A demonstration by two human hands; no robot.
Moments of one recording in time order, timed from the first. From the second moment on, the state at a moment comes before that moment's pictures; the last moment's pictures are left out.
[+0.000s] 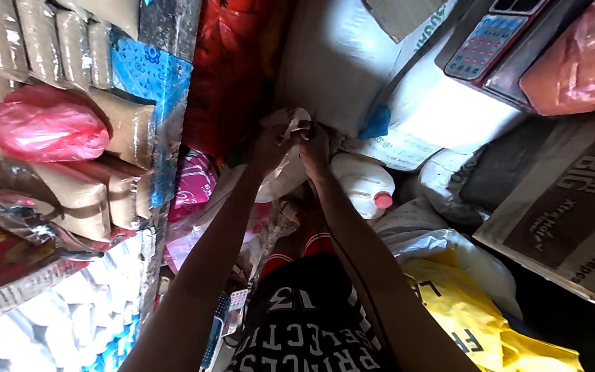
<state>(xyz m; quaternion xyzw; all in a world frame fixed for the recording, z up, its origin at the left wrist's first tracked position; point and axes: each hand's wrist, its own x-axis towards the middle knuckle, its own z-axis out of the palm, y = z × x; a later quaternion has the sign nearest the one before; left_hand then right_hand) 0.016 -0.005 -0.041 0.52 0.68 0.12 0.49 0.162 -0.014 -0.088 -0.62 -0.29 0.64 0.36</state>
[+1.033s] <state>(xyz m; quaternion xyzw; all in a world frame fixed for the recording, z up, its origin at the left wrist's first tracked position) 0.002 0.019 -0.034 0.50 0.66 0.10 0.55 0.182 0.009 -0.112 -0.56 -0.43 0.64 0.30</state>
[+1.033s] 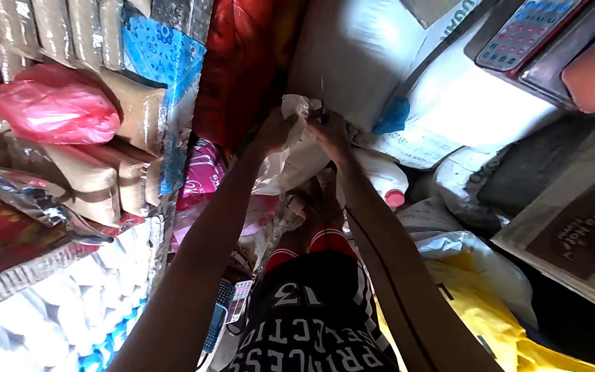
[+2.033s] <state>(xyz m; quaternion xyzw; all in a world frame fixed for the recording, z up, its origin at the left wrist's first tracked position) 0.007 0.006 -0.031 0.48 0.66 0.14 0.56 0.164 0.001 -0.108 -0.66 -0.42 0.55 0.28</state>
